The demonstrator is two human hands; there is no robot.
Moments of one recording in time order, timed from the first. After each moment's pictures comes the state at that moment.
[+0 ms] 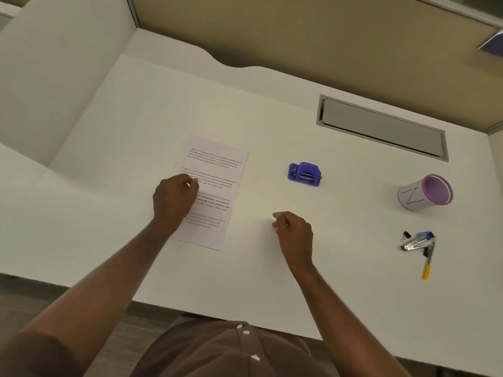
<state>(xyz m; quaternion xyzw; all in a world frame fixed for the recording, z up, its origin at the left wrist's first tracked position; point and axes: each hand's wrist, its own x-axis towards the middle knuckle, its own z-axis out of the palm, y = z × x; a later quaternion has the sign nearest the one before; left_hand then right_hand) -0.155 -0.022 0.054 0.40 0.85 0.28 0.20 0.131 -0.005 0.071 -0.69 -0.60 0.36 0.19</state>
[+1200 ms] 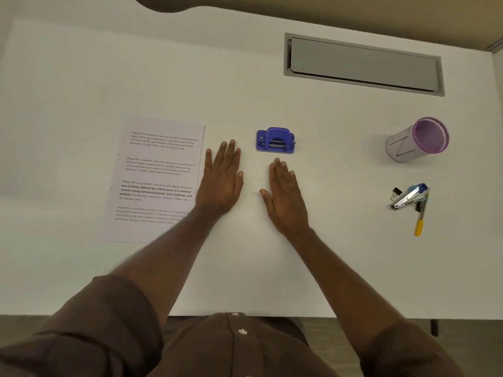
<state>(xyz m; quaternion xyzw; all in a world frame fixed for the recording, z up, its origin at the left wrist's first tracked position) -0.004 0.048 -0.003 0.74 0.64 0.15 0.12 0.198 0.047 -0.007 -0.54 -0.83 0.13 0.07</state>
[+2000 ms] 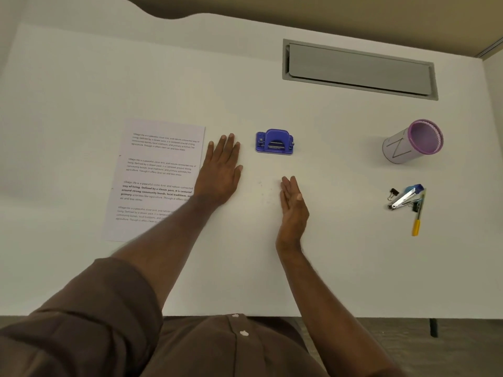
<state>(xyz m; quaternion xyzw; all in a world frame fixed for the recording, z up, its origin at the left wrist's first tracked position) -0.017 0.072 -0.004 0.75 0.63 0.12 0.12 0.170 0.005 0.025 -0.57 -0.29 0.54 0.56</state>
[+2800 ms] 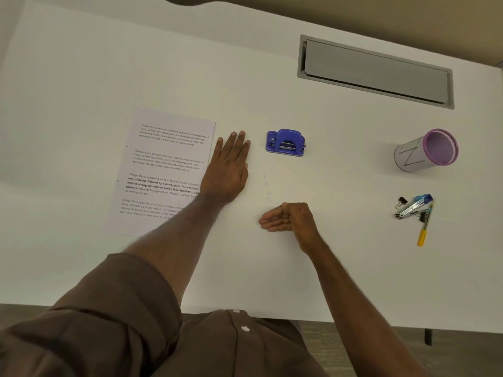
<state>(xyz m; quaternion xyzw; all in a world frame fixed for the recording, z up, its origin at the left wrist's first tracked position) -0.016 0.068 -0.005 0.75 0.63 0.15 0.11 0.205 0.025 0.041 -0.57 -0.39 0.71 0.16</state>
